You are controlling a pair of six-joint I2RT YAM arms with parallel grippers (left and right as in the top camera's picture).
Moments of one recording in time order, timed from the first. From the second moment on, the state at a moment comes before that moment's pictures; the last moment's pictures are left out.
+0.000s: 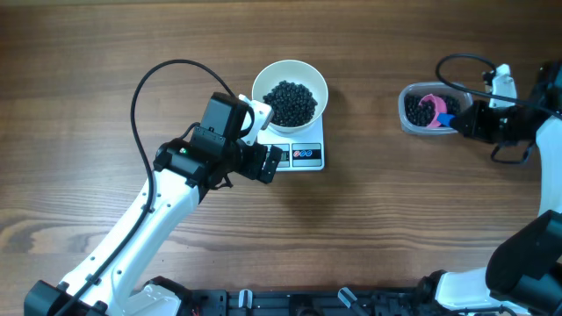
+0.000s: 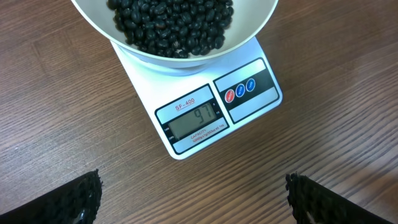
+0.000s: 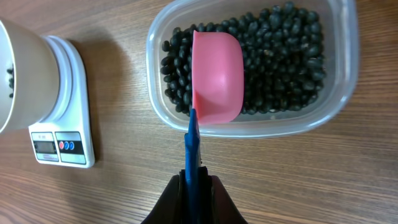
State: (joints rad) left arm -0.45 1.36 1.02 -0.68 0.14 -0.03; right arm -0.43 1.64 1.31 -1.01 -0.50 -0.24
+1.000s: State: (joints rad) left arm -0.45 1.36 1.02 -0.68 0.14 -0.03; right arm -0.64 1.64 1.31 -1.01 -0.86 -0.10
